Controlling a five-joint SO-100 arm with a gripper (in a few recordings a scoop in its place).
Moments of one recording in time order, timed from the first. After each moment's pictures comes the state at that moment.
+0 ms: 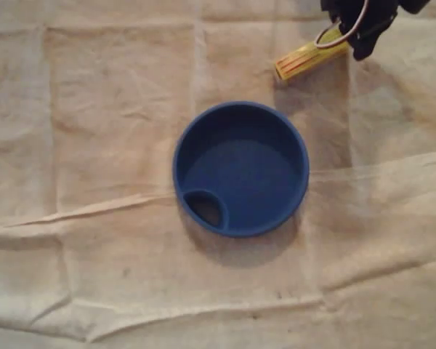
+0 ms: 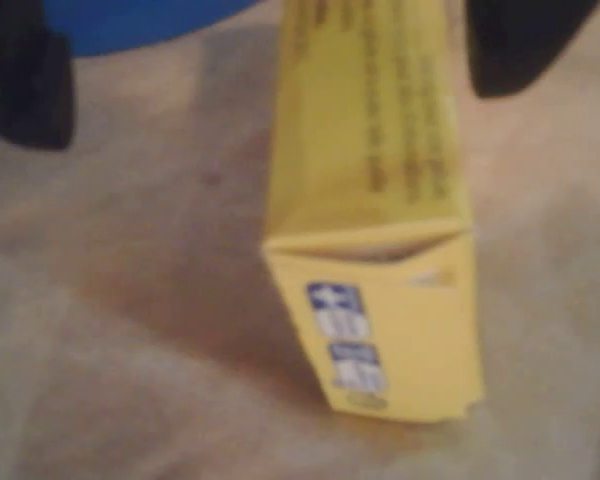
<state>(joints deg) -6.2 99.8 107.5 80.9 -19.9</state>
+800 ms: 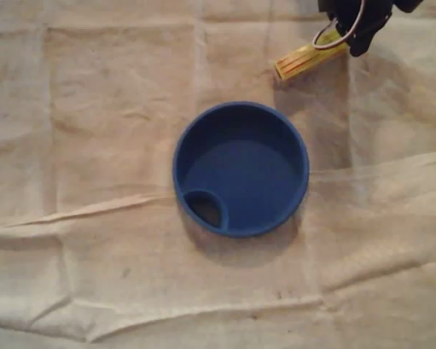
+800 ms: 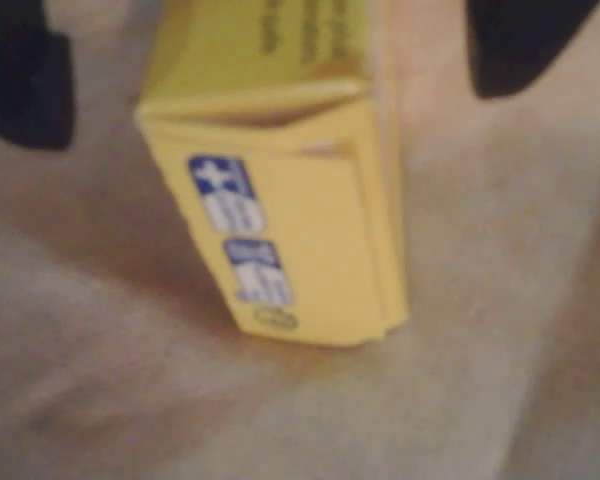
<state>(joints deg) -6.5 99.8 114.1 76.4 -20.1</state>
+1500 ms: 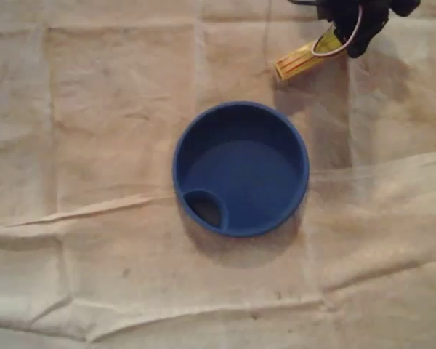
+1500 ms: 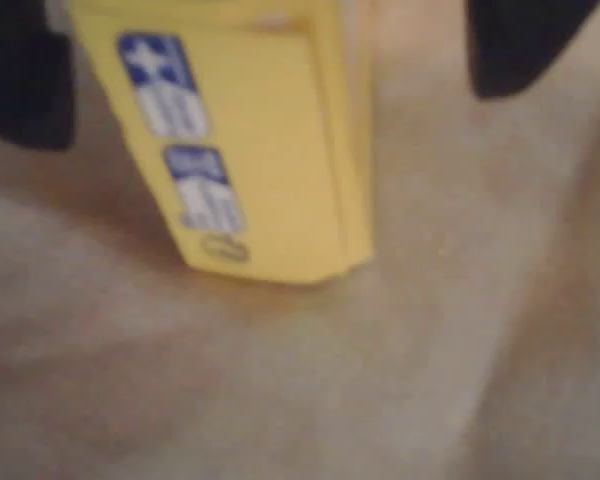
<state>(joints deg) -6.6 95.4 115.5 73.4 -20.1</state>
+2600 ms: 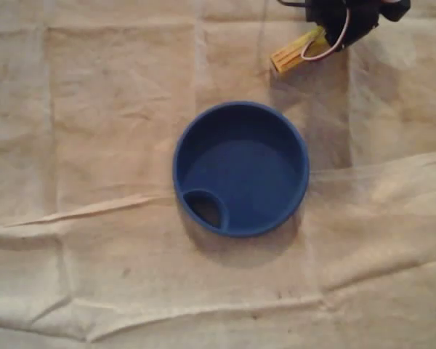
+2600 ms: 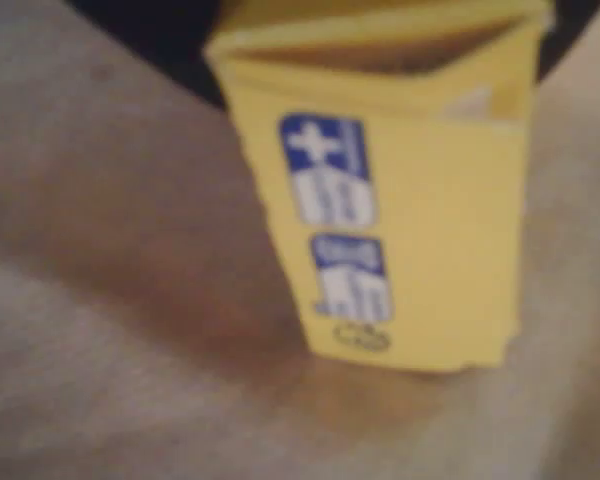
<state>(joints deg) -3.3 95.0 115.4 70.4 -24.5</state>
